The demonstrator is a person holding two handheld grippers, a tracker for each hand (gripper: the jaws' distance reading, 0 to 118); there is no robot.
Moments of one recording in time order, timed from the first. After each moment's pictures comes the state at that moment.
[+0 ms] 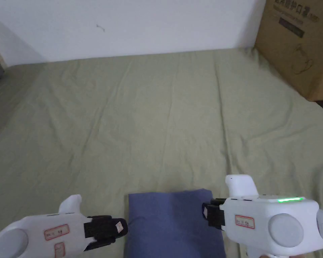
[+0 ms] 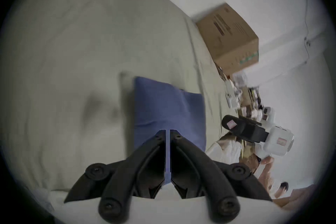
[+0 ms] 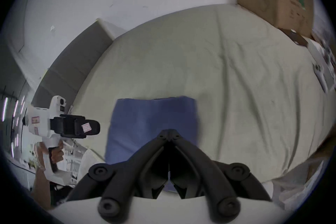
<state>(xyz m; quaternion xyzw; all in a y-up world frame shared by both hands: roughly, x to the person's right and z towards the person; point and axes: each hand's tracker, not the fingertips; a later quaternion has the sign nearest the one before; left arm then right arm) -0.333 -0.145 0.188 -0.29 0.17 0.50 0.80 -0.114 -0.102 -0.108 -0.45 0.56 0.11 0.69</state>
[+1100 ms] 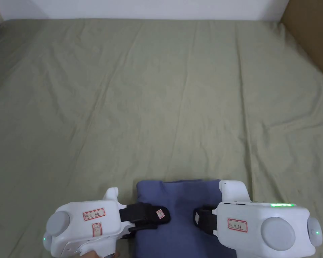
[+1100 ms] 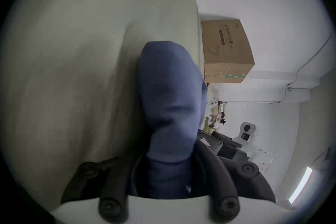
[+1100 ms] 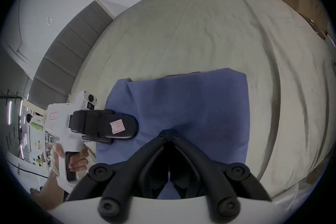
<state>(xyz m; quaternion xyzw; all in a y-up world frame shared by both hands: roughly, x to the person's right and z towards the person) -0.354 -0.245 0.125 -0.24 0.05 0.66 0.71 -0.154 -0.159 -0.106 -0.53 0.53 0.12 0.65</state>
